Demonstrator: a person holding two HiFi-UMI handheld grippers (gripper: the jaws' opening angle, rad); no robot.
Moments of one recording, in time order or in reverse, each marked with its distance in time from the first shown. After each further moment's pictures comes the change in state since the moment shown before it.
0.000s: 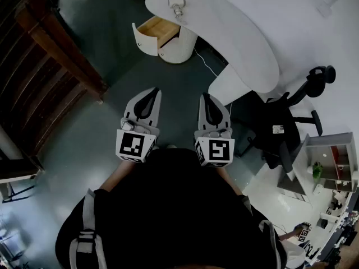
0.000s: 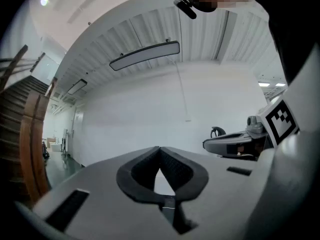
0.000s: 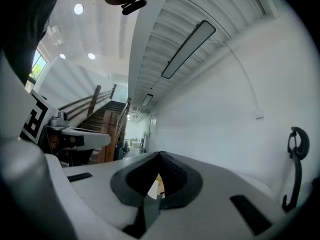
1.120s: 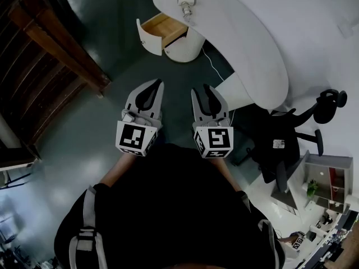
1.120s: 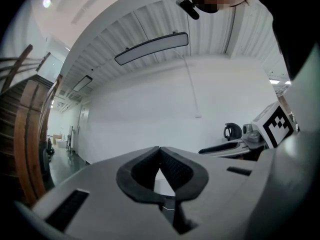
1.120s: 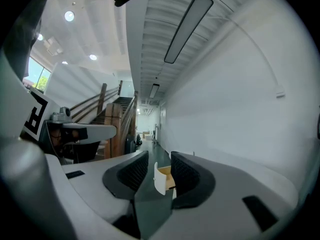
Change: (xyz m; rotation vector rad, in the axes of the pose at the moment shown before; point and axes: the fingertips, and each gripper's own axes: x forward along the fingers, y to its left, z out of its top) left arm 0.091 0.034 -0.014 -0.018 -0.046 0.048; right arm 0.102 -0.029 -0.051 0.049 0.121 0.161
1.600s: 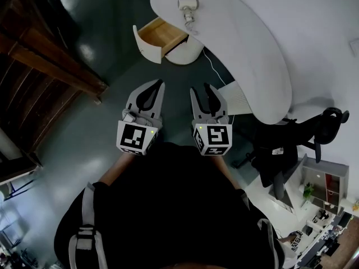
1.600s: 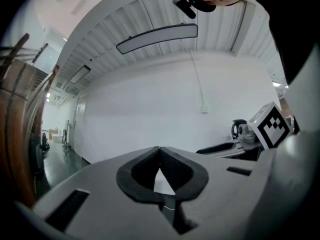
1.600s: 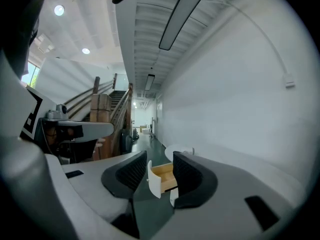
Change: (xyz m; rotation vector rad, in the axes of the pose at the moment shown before) left arm 0.095 0.079 -0.022 -0.051 0.084 -0.030; right arm 0.123 -0.036 -0.005 0.033 0.085 -0.030
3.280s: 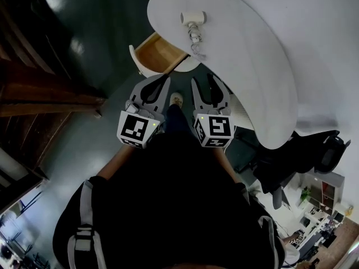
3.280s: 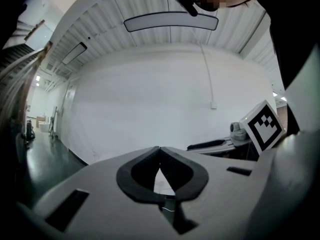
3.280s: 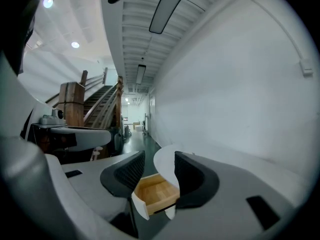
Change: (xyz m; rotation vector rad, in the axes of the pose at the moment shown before) left arm 0.179 0.130 -0.019 -0.047 0.053 -0.132; right arm 0.215 -0.068 0.017 0.034 0.058 -0.065
